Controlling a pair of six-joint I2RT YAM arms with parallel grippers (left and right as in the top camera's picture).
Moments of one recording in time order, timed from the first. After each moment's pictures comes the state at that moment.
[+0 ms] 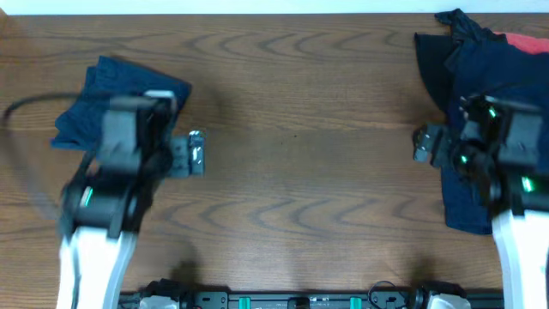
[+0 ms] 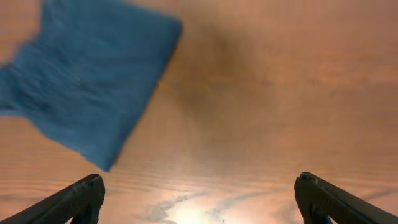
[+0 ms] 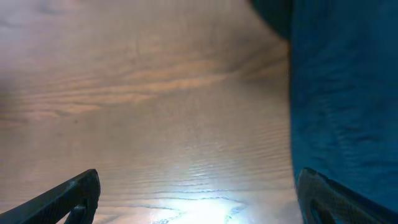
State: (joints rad) left arm -0.13 1.03 1.22 -1.04 -0.07 -0.10; right arm -0.12 1.05 1.04 -0.85 -0.16 0.16
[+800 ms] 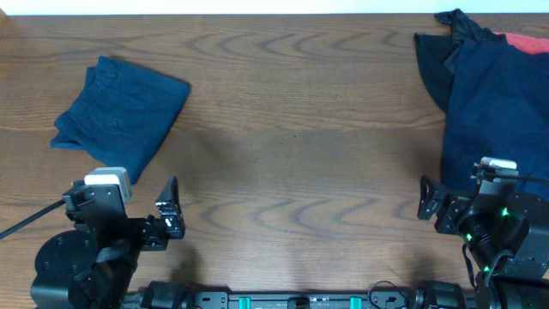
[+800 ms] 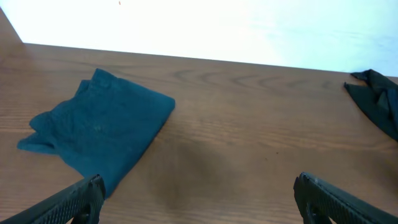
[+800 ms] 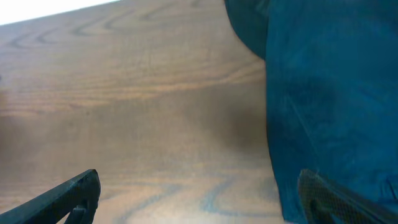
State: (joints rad) left arm -0.13 0.52 1.12 -1.02 -0.04 -0.17; right arm -0.12 0.55 0.86 -0.96 -0.13 0.12
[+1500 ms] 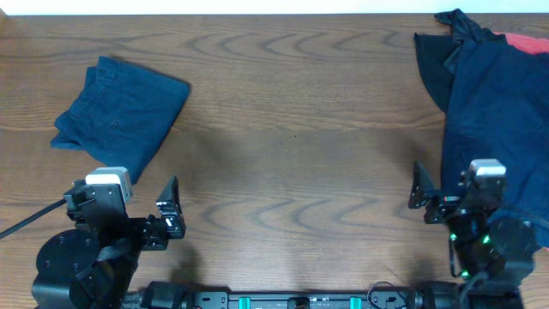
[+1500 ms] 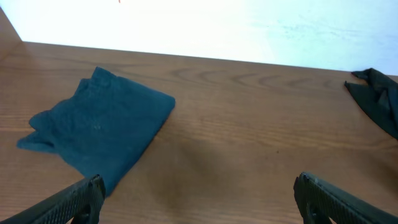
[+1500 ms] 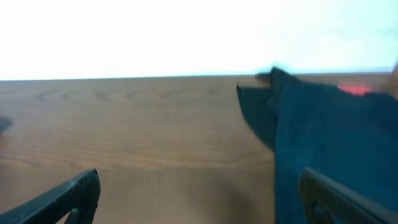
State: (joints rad) left arm -0.13 0.52 1.12 -1.02 -0.04 -0.17; right arm -0.03 0.30 0.48 -0.39 -0.10 0.06
